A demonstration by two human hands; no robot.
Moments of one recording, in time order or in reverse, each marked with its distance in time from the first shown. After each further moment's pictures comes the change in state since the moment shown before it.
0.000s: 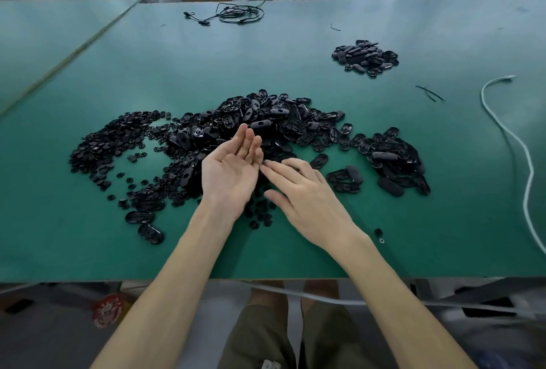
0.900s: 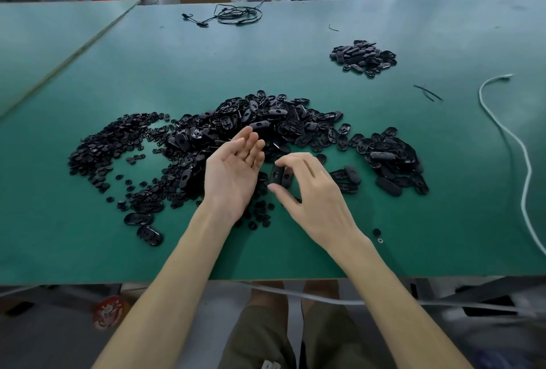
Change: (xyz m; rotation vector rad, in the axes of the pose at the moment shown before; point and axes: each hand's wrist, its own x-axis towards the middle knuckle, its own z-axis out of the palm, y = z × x) left_hand 0.001 -0.003 -0.002 0.137 -0.028 0.039; right_hand -0.005 -0.003 -0.006 0.206 0.311 0.049
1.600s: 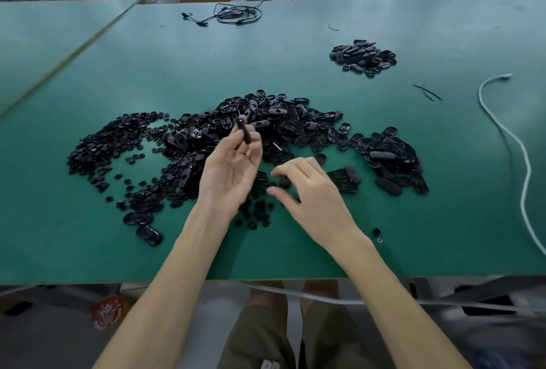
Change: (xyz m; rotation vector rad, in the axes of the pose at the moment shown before) left_hand -0.001 0.007 0.004 -0.282 -0.243 -0.088; right_hand 0.001 0.005 0.003 -0.039 -0.041 -0.039
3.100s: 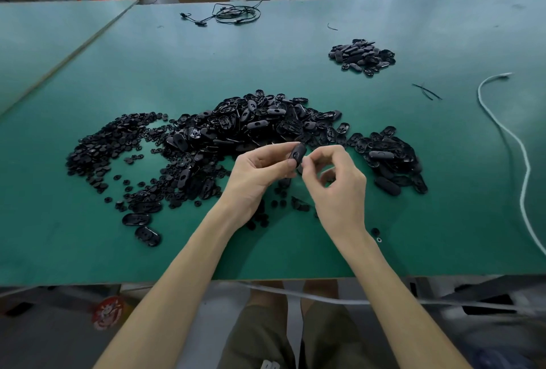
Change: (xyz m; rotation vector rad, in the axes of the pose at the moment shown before) left_hand -0.005 -0.029 -0.005 1.027 -0.043 0.036; right_hand 0.001 0.003 -0.011 0.366 0.384 0.331
